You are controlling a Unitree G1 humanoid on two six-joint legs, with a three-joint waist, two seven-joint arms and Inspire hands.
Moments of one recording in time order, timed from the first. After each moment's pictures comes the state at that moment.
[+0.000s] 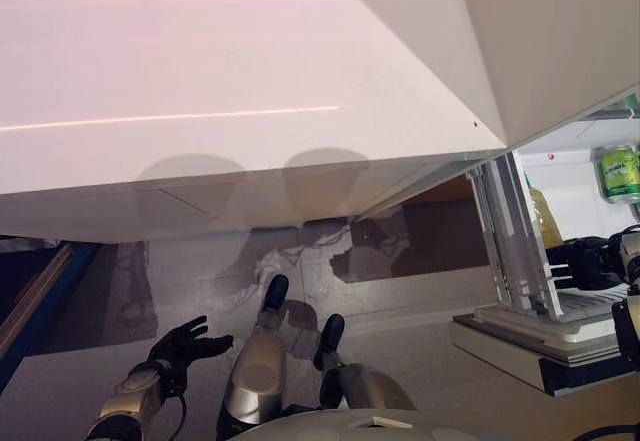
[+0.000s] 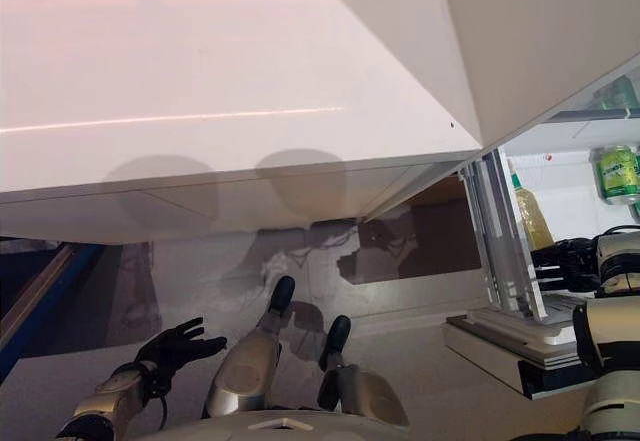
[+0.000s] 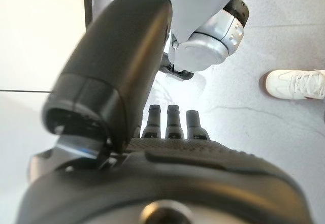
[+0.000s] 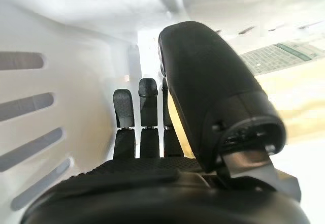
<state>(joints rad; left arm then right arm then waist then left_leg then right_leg) 0.03 0.48 -0.08 0.87 -0.43 0.09 -0.11 -0.79 -0.92 0.21 1.29 0.01 0.56 0.63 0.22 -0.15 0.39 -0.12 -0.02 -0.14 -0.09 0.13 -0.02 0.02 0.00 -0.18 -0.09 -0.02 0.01</state>
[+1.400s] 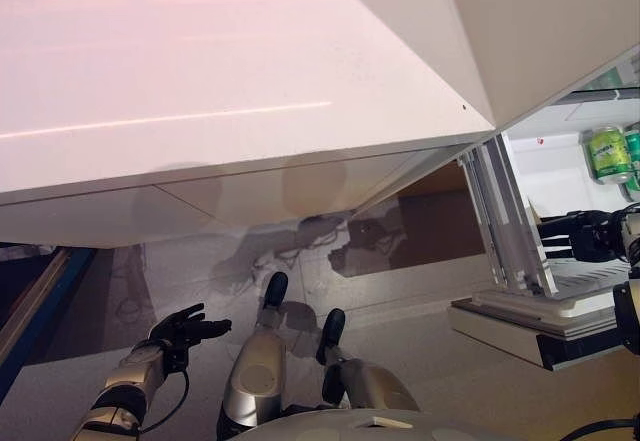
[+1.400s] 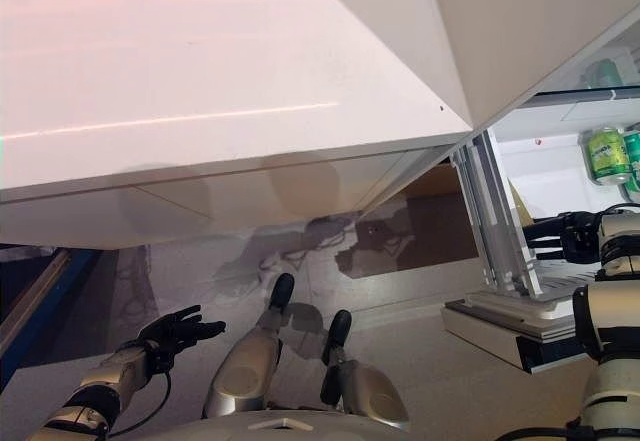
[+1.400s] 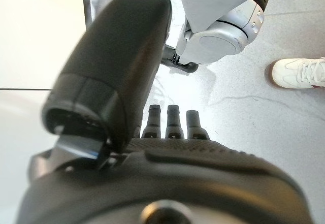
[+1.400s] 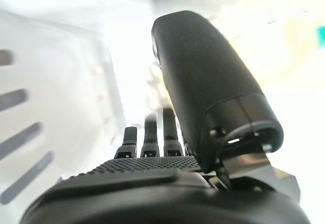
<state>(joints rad) -0.09 0.48 -0.08 0.95 -0.43 0.17 -0.08 -0.86 -0.92 0.14 1.28 0.18 0.50 0.43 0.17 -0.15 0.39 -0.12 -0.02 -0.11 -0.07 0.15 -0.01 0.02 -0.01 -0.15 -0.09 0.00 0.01</state>
